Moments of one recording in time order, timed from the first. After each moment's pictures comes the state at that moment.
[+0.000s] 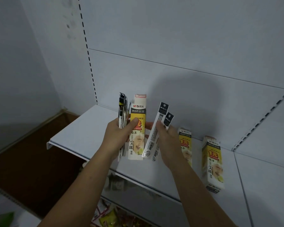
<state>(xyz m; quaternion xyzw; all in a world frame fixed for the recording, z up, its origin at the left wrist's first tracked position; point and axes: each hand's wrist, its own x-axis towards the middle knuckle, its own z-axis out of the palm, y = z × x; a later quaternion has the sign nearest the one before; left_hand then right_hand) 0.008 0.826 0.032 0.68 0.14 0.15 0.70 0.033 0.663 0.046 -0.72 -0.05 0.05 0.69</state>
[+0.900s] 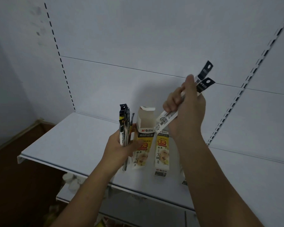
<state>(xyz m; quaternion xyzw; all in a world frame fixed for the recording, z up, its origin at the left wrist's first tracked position) -0.012 0.757 0.038 0.70 0.01 0.11 0.70 0.038 0.602 0.164 -0.44 -0.08 -0.13 0.88</state>
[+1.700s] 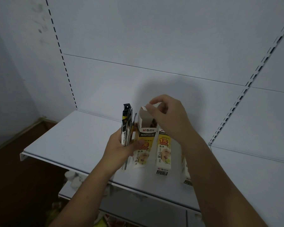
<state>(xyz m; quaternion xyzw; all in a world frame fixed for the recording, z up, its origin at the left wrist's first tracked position) -0.013 0.758 0.038 0.72 0.01 0.11 0.68 0.058 0.593 0.128 -0.84 -0.21 -0.10 0.49</state>
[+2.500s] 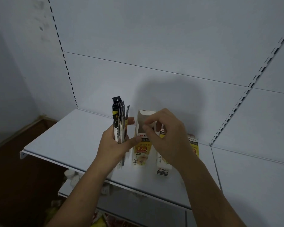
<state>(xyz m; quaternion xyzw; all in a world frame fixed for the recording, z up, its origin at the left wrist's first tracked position) -0.015 0.773 0.038 0.72 0.00 0.16 0.67 0.022 0.593 0.092 -0.81 -0.33 -0.24 0.43</state>
